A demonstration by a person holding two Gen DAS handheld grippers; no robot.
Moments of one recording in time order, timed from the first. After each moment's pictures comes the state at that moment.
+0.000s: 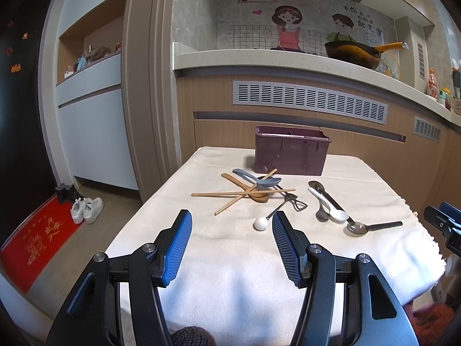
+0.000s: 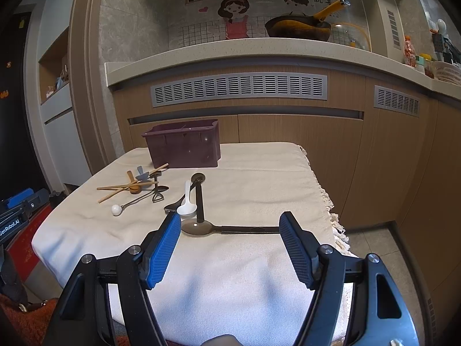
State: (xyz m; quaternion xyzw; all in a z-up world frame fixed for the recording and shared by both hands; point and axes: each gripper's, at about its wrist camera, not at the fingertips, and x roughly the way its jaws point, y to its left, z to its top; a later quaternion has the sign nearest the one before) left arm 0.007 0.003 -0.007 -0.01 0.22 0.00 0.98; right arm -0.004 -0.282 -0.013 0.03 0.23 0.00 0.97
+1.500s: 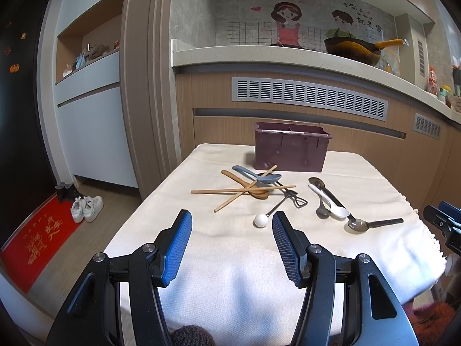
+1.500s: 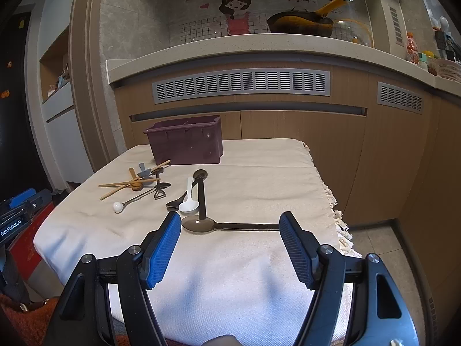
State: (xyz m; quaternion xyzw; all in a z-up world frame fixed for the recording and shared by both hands) left arm 0.006 0.001 -0.006 0.00 0.23 0.00 0.97; right arm -0.002 -0.282 -0.017 0.03 0.24 0.01 0.97
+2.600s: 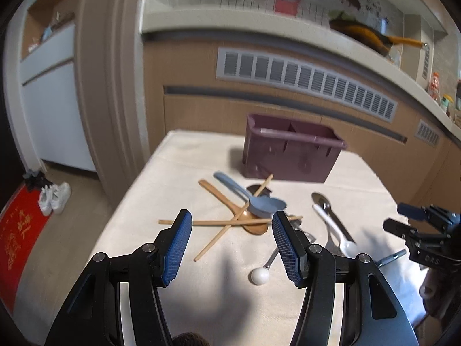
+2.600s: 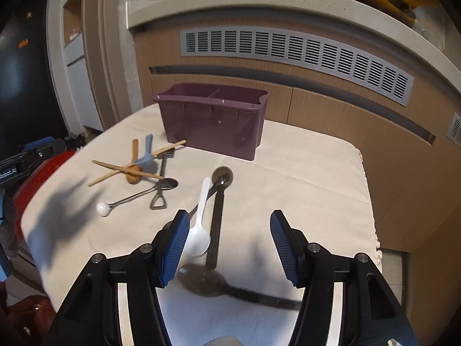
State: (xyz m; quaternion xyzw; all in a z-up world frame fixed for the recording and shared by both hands) left arm 0.162 0.020 -0.003 -0.04 0.33 -0.08 0.94; right arm 0.157 -0.252 -0.016 -0.07 0.36 0.11 0.93
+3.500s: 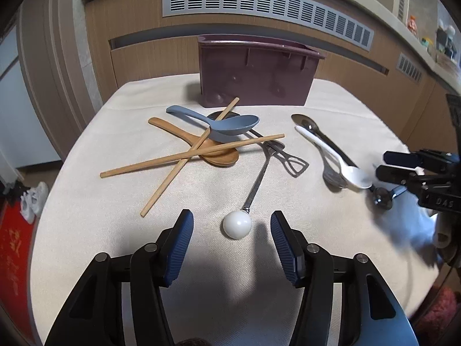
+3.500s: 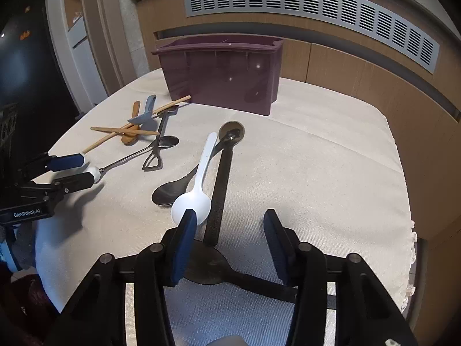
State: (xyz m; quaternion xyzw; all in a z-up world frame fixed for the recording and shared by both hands) left arm 0.163 -0.020 -0.072 0.04 0.41 -0.15 0.90; right arm 0.168 -0.266 -0.060 -0.04 0.42 0.14 0.89
